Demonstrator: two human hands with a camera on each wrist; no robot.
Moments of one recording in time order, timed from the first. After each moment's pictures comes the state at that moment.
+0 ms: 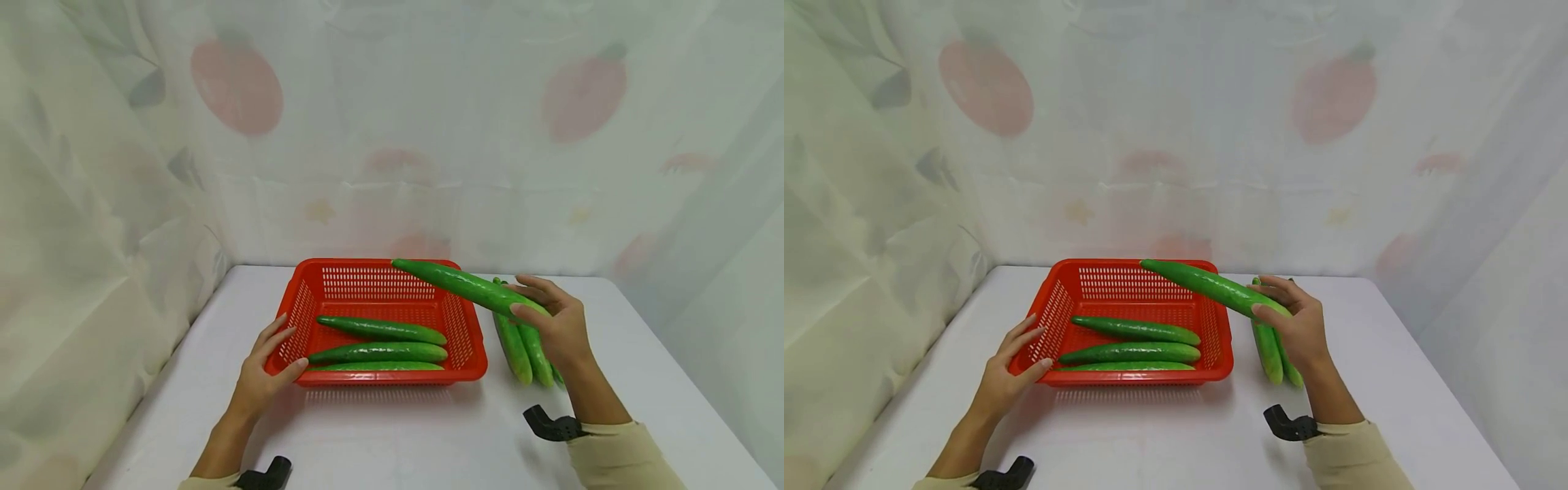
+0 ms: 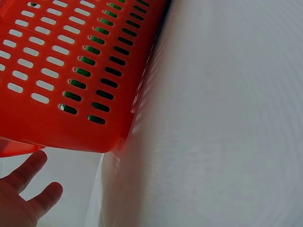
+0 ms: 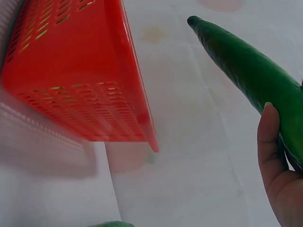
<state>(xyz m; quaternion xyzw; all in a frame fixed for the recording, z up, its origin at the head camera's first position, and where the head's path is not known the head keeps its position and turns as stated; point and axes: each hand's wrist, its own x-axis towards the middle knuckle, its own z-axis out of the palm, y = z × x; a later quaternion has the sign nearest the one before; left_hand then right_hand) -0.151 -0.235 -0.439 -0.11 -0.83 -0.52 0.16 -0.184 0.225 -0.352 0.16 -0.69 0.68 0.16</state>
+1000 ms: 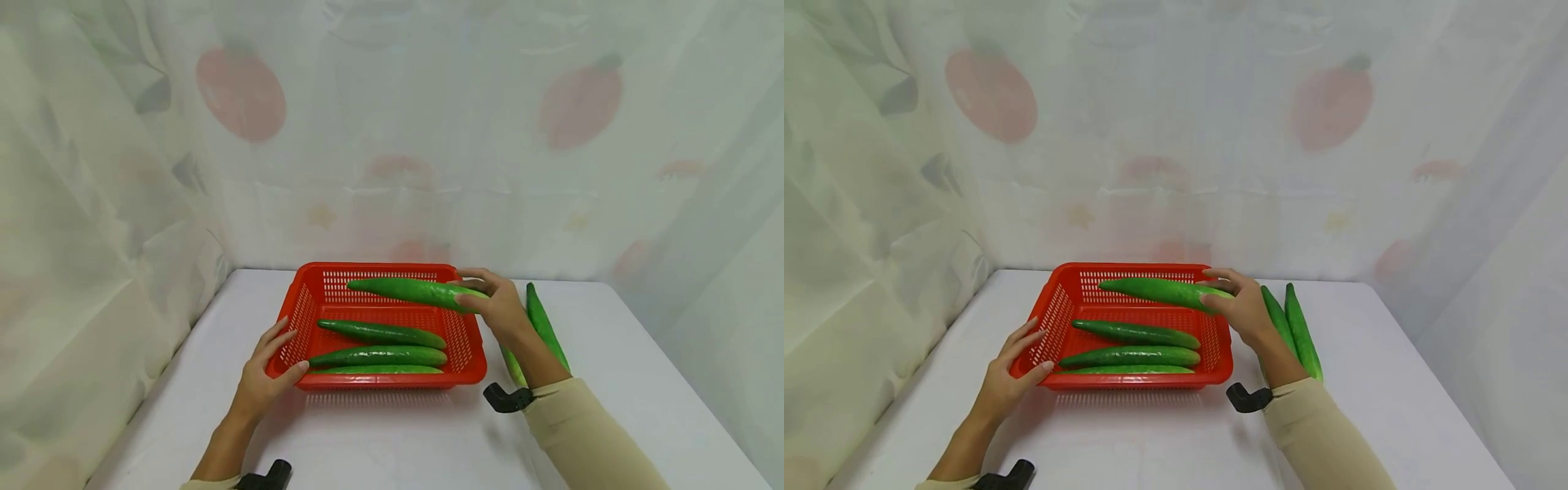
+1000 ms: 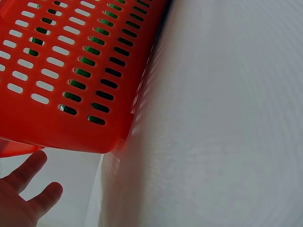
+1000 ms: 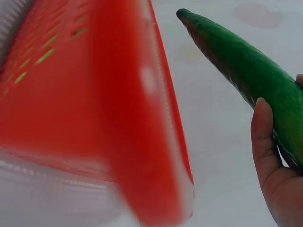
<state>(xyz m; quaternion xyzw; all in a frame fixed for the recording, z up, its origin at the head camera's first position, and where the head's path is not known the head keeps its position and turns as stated) -0.135 -0.218 -0.403 -0.10 -0.83 -0.53 0.15 -0.232 0.169 -0.354 0.15 -0.74 0.65 0.01</state>
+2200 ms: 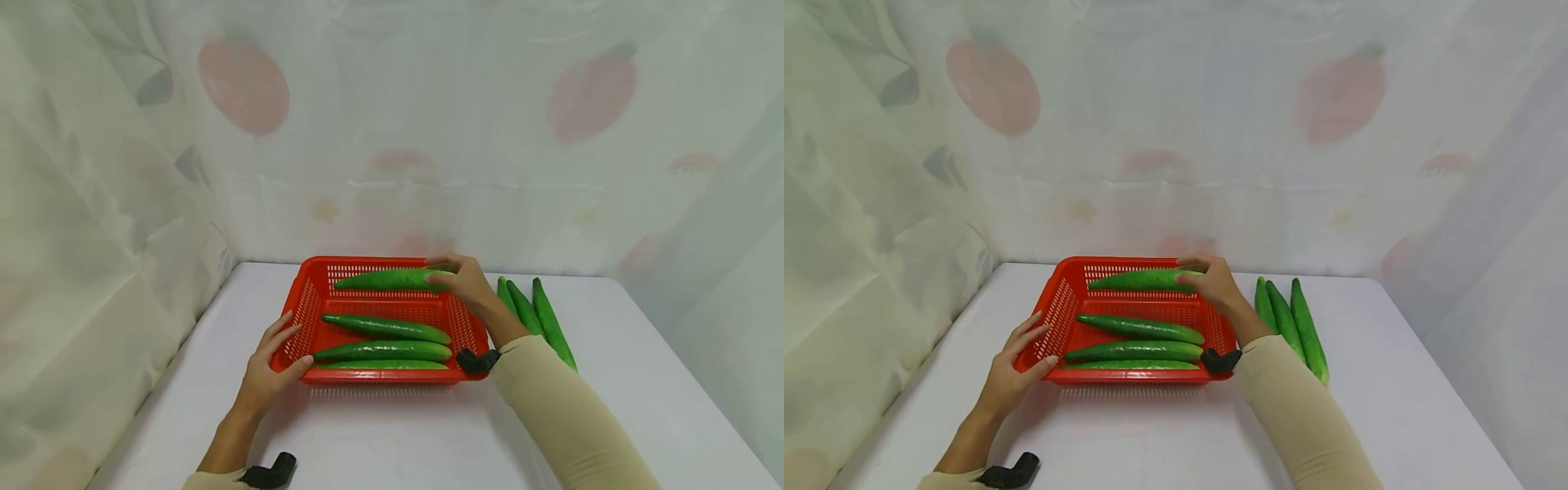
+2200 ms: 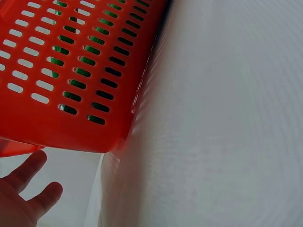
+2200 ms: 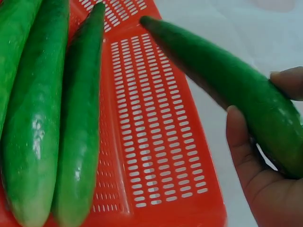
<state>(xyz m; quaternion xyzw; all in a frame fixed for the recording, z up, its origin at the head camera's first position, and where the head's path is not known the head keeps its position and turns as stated) -0.130 -0.217 -0.400 -0.10 -0.83 -0.53 0.15 -0.283 0.125 -0.358 0.17 -0.75 0.64 -0.04</state>
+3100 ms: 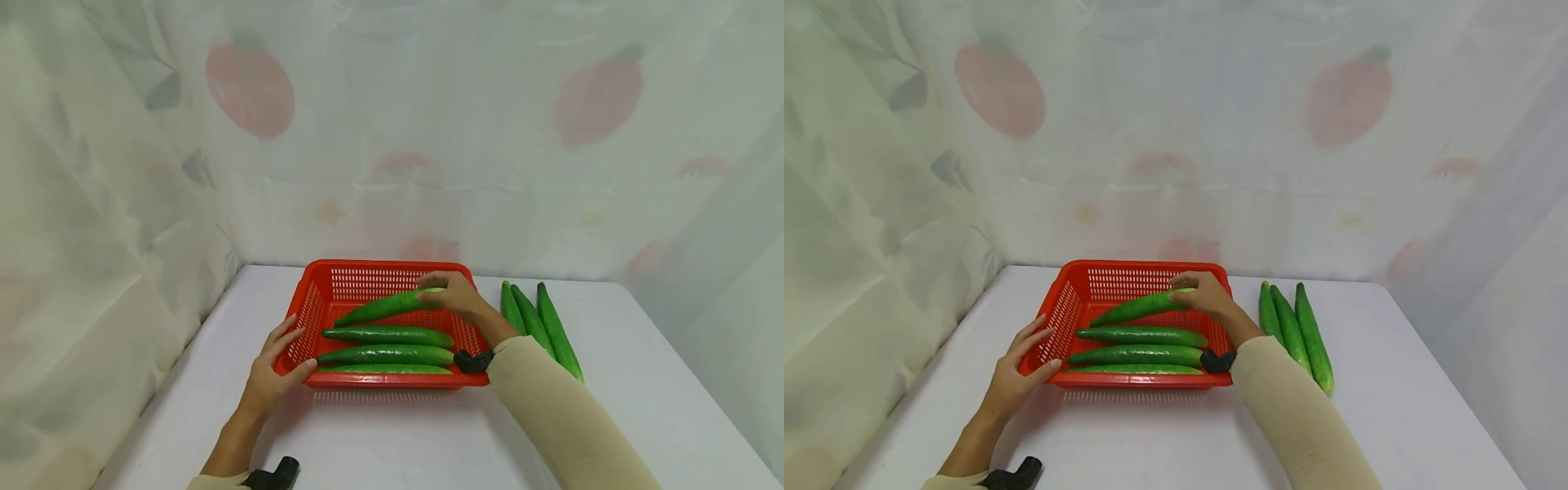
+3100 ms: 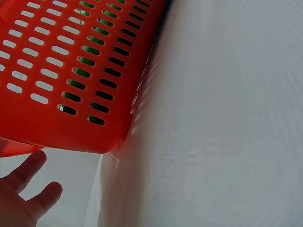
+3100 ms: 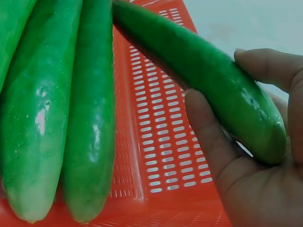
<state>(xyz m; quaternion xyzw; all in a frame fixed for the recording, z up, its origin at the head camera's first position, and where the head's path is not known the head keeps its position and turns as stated) -0.145 -0.230 -0.436 -0.11 -0.82 -0.54 0.16 -0.294 0.116 -0.386 0.19 -0.80 0.56 -0.12</state>
